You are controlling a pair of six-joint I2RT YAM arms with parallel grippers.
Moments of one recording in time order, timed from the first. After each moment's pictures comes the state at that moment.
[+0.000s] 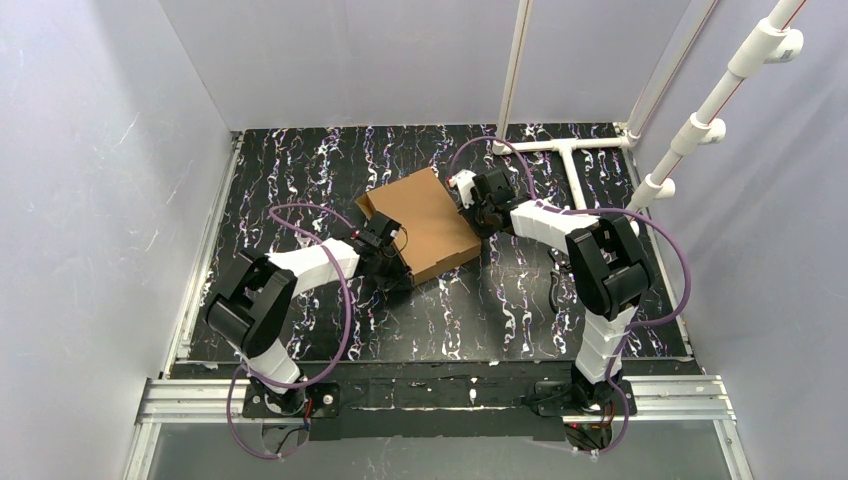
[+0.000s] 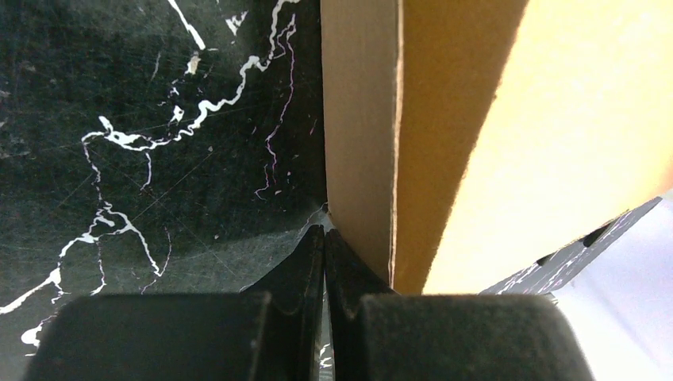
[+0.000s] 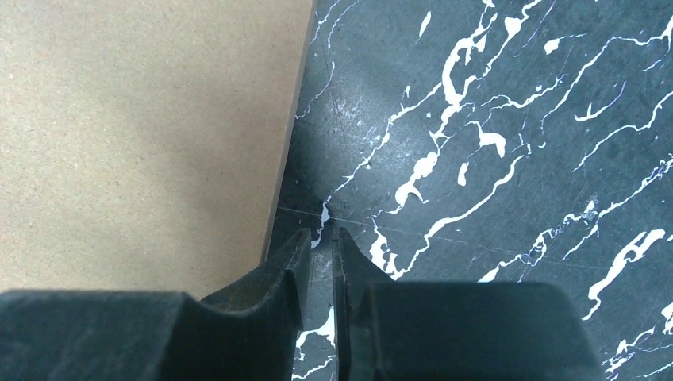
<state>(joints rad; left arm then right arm) -0.62 1.65 0.90 -0.34 0.13 -1.12 0.53 1.88 1.21 -0.25 -0.07 -0.23</state>
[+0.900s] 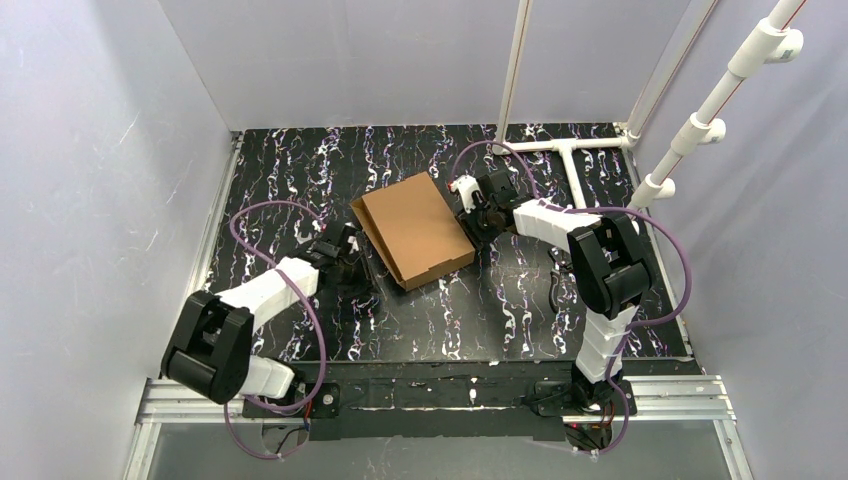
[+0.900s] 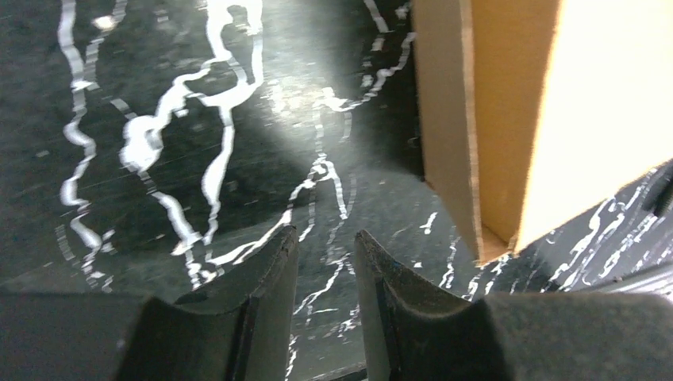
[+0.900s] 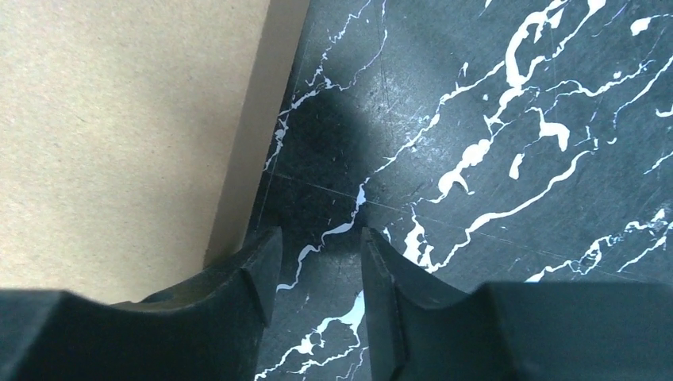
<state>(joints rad) -0.45 1.38 0.70 -0.39 0.16 -0.72 0.50 1.88 1.21 -0.30 -0.17 -0.25</state>
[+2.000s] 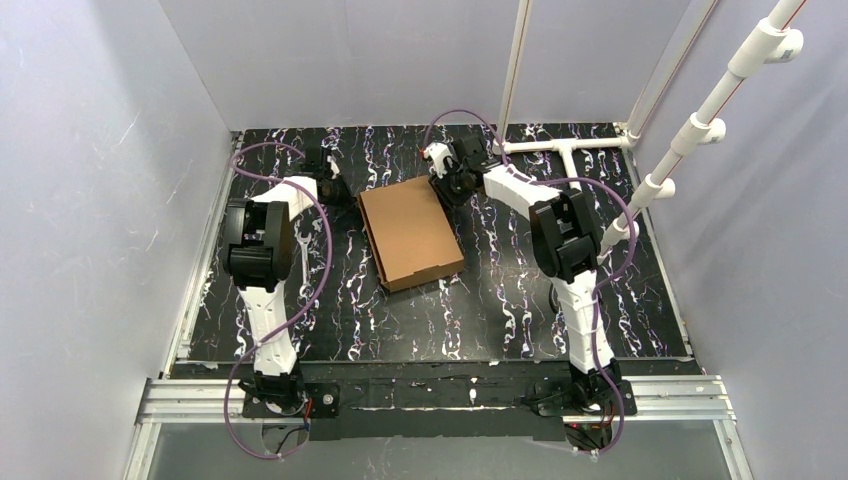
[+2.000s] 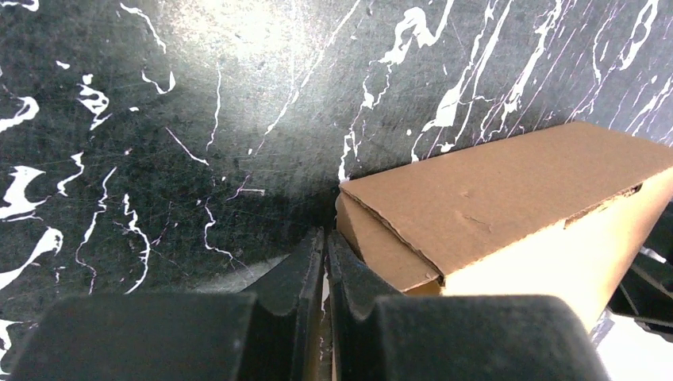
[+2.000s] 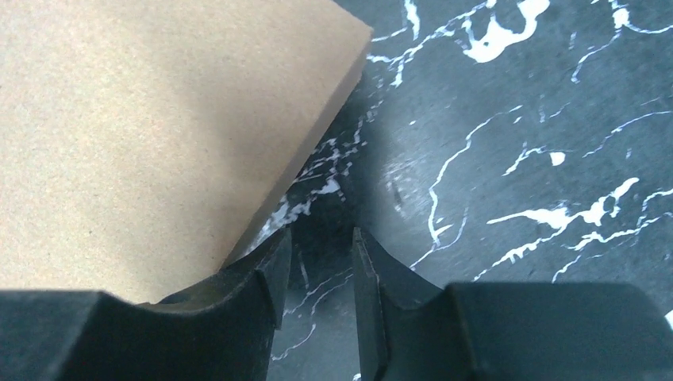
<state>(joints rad) -0.11 2.09 1.46 -0.38 0.30 -0.60 0.50 2.32 1.86 -0.43 -0.31 -0.33</state>
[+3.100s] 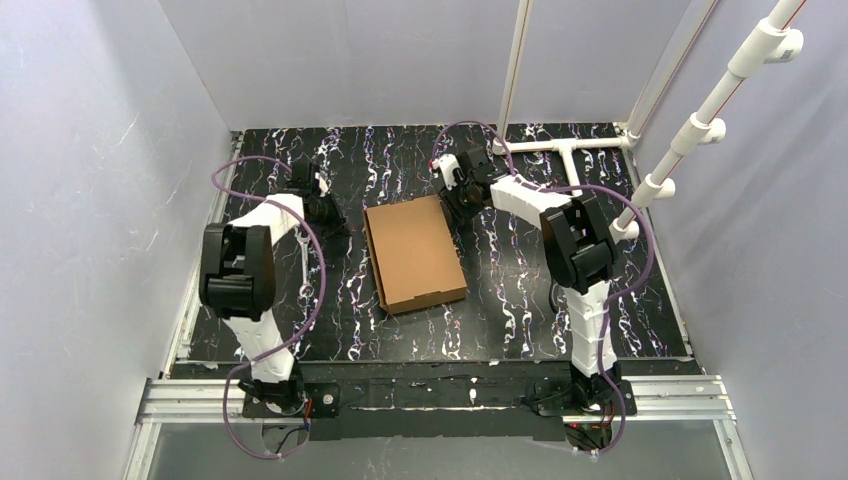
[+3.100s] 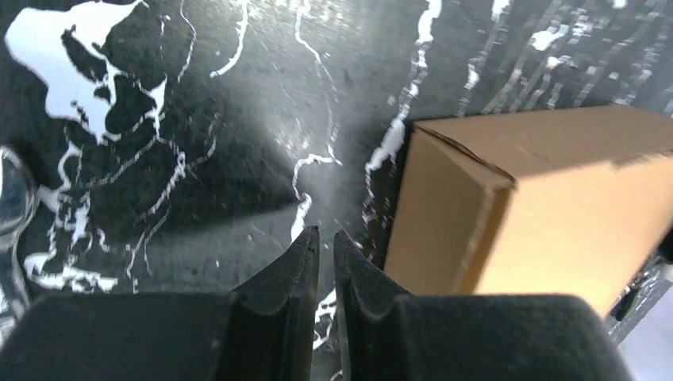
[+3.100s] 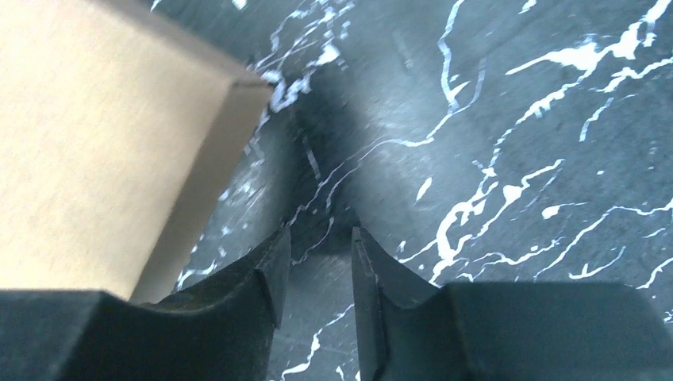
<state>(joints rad) -0.10 1.78 1.17 -0.45 0.24 -0.52 0.51 2.13 1.58 -0.42 -0.16 -0.28</state>
